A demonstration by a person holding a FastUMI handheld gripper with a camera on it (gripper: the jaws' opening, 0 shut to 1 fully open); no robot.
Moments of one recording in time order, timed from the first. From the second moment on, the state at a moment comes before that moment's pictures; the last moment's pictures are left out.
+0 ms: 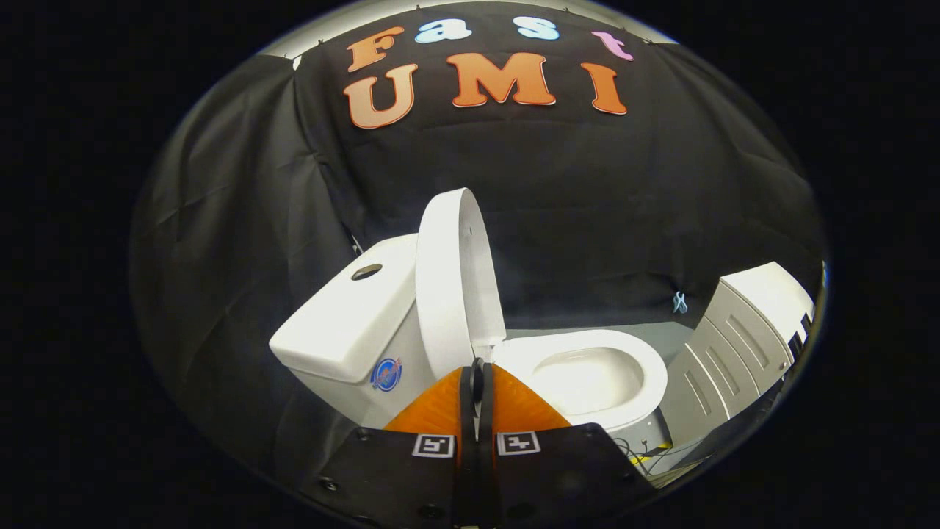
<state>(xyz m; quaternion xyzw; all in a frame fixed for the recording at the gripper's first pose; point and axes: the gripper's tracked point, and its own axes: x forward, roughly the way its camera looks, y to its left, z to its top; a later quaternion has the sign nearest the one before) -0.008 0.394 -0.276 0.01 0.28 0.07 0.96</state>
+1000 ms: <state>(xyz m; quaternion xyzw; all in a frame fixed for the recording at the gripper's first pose) -0.013 0.436 -0.281 -0.03 0.27 0.10 0.96</state>
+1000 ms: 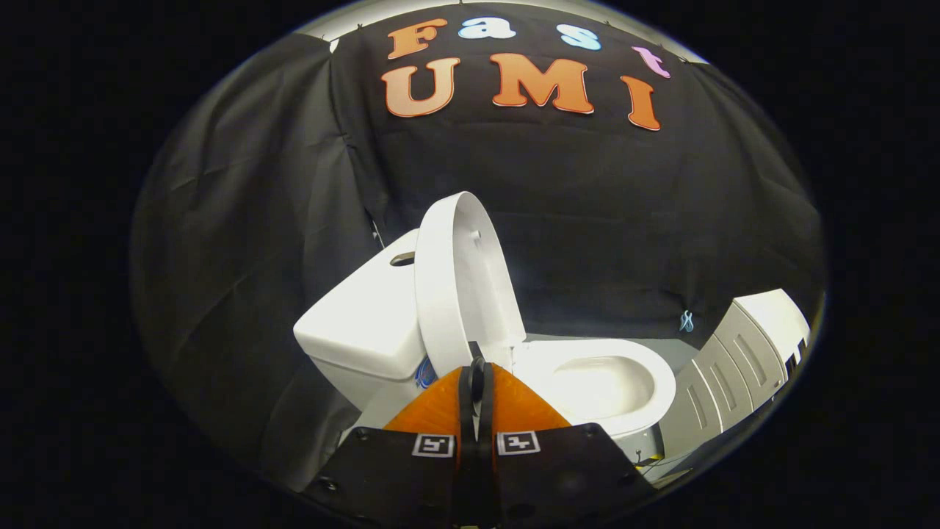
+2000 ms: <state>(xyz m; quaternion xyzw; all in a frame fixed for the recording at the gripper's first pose) -0.011 0.328 -0.152 0.02 0.16 0.13 0.98</state>
